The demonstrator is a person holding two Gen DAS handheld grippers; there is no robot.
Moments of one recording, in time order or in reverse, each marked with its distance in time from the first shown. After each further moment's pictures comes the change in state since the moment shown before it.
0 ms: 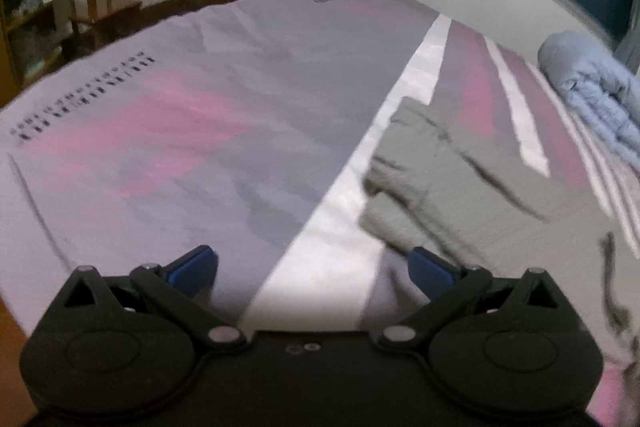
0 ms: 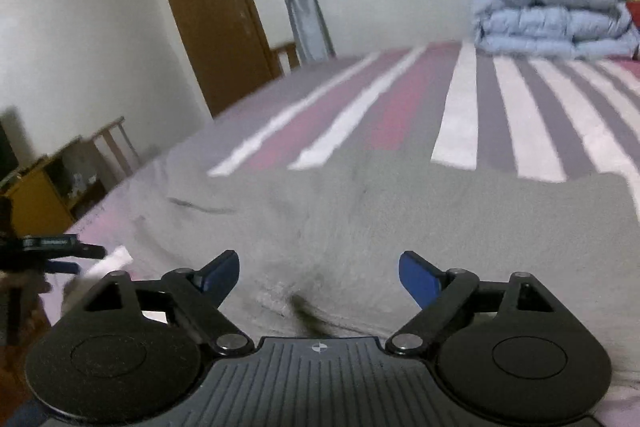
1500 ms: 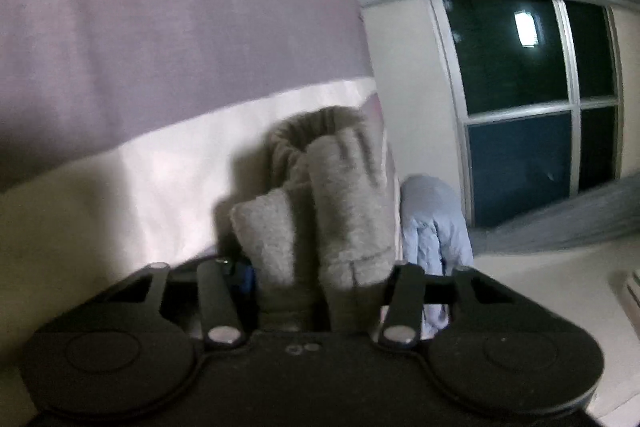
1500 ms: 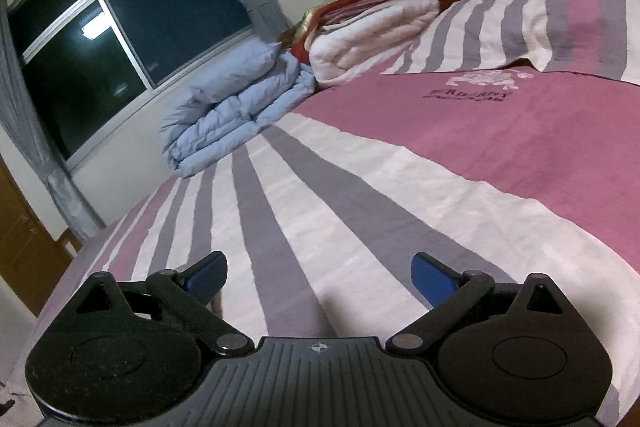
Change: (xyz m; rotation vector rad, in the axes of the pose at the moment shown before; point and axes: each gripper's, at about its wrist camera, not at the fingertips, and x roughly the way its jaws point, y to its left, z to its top) left arm 0.122 0.006 -0.012 -0.729 0.024 -0.644; right arm -0.207 -0.188 -0.049 0.531 -0.364 -0.589
